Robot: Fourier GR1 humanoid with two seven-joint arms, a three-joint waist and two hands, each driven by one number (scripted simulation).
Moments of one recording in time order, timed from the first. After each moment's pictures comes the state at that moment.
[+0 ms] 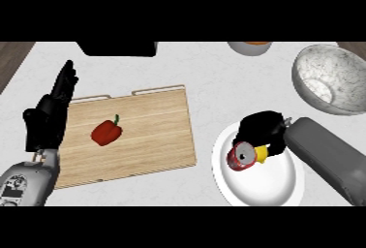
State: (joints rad) left arm -0.24 0.32 -0.06 -1.58 -0.07 0.23 0.18; right arm -0.78 -0.53 0.95 -0.85 0.80 0.14 -1.02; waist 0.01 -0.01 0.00
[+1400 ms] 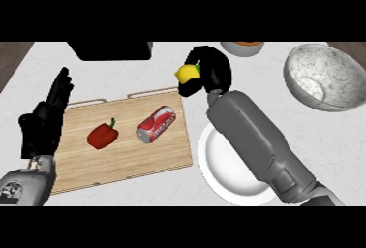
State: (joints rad) left arm -0.19 0.32 -0.04 -1.59 -0.08 0.22 0.18; right arm -0.99 -0.02 0.33 -0.75 0.50 -0.45 0.48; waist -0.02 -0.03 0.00
